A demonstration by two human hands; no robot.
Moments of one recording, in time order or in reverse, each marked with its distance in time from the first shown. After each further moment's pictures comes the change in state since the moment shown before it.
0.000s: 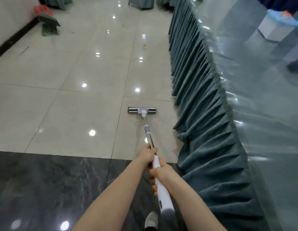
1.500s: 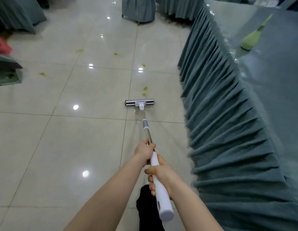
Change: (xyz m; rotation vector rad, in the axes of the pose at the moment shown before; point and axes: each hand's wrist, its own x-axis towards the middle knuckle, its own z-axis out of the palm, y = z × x) left_hand 0.924 0.805 -0.214 -0.057 0.045 -0.076; right_hand 0.670 -1.026 -0.132 0.247 -0.186 -0.006
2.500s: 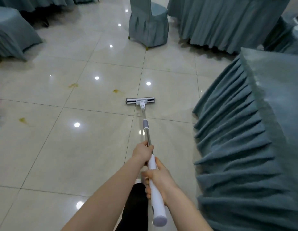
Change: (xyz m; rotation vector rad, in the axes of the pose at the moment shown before) left_hand 0.515 0.557 -0.036 0.143 0.083 0.041; right_hand 0.415 -0.637 -0.044 0.013 0.014 -0.015
